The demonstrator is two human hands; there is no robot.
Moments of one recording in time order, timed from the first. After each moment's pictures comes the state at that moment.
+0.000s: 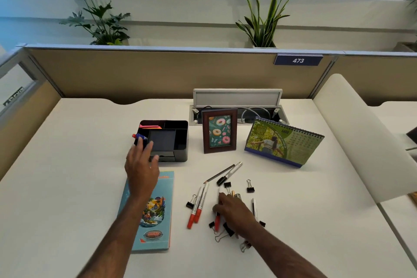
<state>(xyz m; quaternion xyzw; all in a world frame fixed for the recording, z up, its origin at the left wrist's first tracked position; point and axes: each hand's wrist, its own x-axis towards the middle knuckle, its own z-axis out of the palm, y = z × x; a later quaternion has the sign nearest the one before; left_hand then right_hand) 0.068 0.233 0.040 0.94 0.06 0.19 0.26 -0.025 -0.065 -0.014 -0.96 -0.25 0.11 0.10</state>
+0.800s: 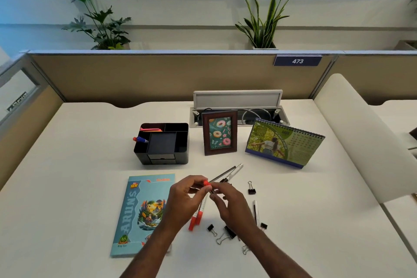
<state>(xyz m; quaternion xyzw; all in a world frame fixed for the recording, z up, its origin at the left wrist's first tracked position) -0.015 0.135 0.079 0.84 -0.12 0.08 0.52 -0.033 -0.037 0.052 -0.89 -0.10 -0.04 0.45</state>
